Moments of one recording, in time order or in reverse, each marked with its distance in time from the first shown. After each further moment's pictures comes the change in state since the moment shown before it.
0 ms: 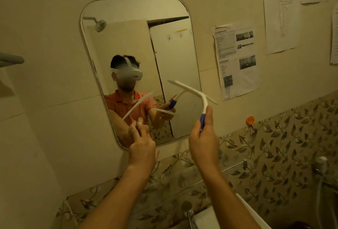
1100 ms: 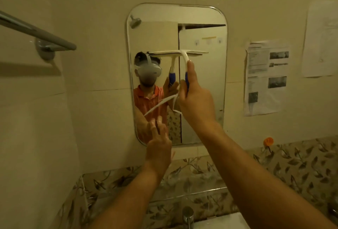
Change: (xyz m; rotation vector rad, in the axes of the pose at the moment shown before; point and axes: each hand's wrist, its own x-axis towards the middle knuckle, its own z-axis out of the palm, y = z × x) left_hand -0.005 0.002 -0.010 0.008 -0.005 0.002; right_hand 0.046 -0.130 0.028 -0.227 -0.229 -0.517
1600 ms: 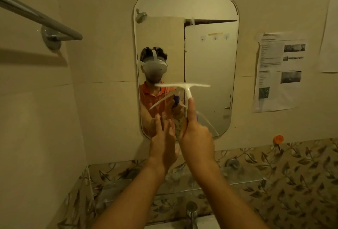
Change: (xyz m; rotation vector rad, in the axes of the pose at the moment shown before) left_hand -0.003 -0.002 0.008 0.170 0.048 0.129; right_hand -0.090 0.035 0.045 -0.176 -0.155 0.124
